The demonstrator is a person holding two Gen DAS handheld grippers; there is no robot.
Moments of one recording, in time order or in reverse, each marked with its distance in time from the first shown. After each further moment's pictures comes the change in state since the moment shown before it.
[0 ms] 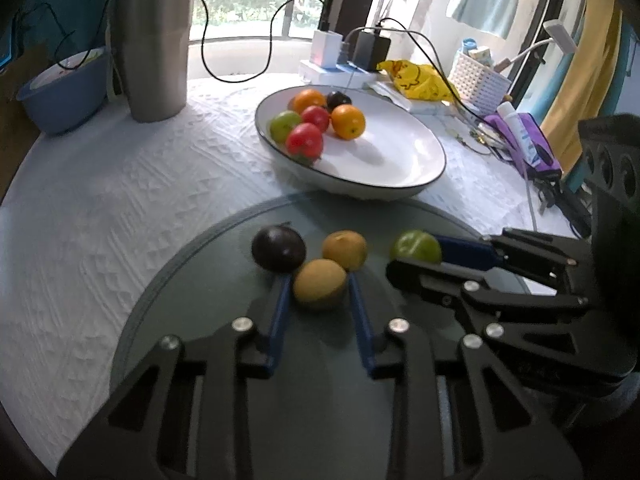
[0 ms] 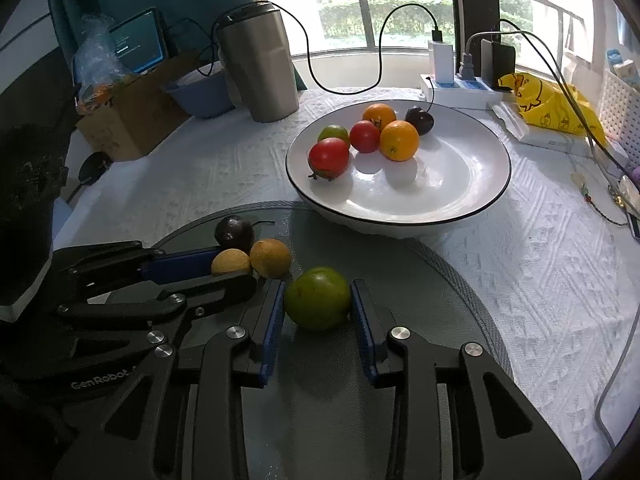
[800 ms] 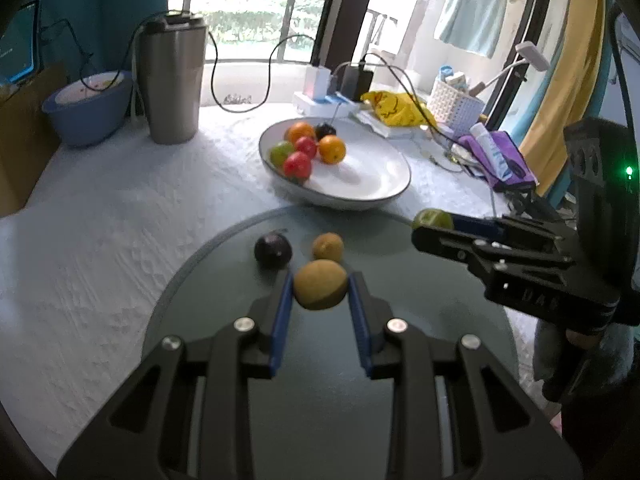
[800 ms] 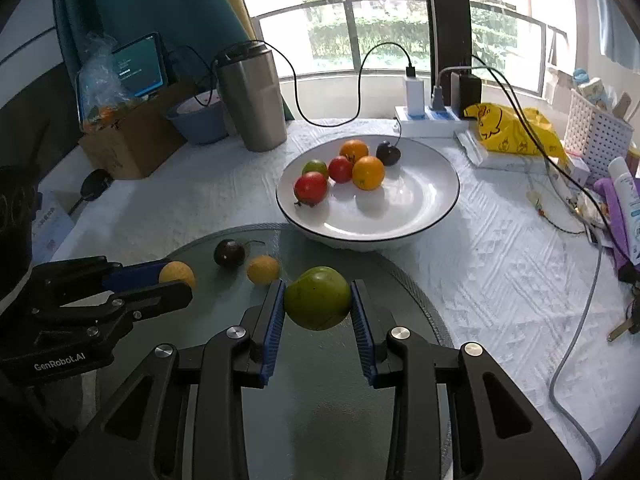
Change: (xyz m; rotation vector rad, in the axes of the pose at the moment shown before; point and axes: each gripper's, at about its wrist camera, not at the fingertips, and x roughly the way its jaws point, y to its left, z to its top) left arm -0.056 -0.004 -0.011 0.004 -0.087 -0.030; right arm -0.047 -0.004 0.000 0.004 -0.080 -0.052
